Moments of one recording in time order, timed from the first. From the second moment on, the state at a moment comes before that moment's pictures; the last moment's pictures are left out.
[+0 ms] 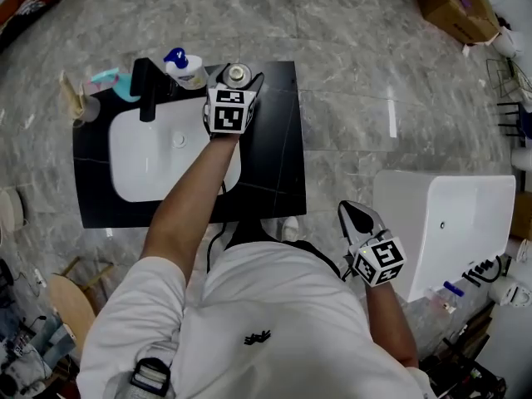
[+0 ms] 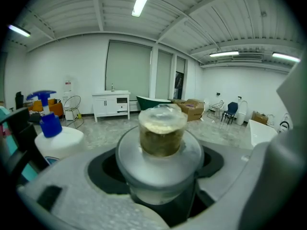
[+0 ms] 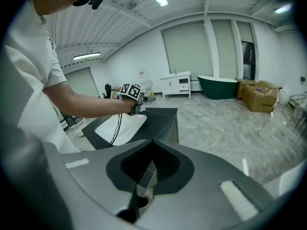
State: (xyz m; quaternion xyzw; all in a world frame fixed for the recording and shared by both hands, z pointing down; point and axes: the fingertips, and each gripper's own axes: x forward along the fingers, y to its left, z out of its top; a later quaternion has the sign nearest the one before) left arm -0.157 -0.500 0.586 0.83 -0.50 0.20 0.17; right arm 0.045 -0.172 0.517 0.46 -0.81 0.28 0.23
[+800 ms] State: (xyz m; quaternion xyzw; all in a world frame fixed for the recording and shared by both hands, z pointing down) left arm -0.142 -0.393 0.486 0.83 -0.49 0.19 0.16; right arm 0.076 -0.149 0.499 0.38 -0.87 0.24 0.18
